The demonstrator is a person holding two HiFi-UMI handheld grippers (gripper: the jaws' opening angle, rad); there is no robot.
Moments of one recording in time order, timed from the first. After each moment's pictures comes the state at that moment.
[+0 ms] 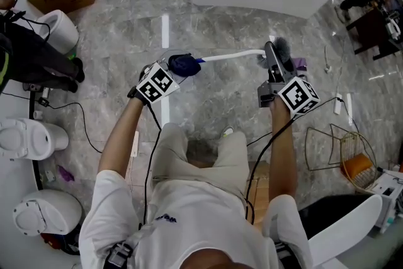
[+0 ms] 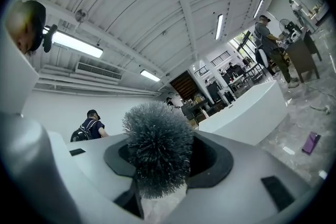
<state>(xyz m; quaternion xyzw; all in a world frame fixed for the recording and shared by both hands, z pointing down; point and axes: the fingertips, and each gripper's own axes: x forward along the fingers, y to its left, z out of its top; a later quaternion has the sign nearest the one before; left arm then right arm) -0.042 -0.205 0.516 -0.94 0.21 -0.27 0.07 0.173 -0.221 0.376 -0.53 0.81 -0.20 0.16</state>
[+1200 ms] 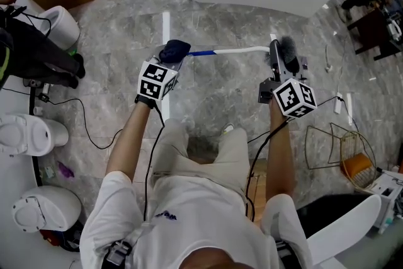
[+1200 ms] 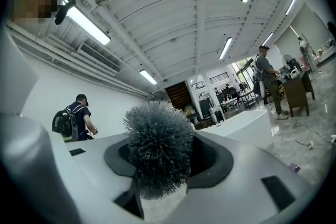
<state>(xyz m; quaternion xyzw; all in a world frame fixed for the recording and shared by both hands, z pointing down) -0.086 -0.235 0.485 -0.89 0.42 -0.15 -0.05 0.181 -0.209 0.360 -0.60 0.78 -0.10 0.12</state>
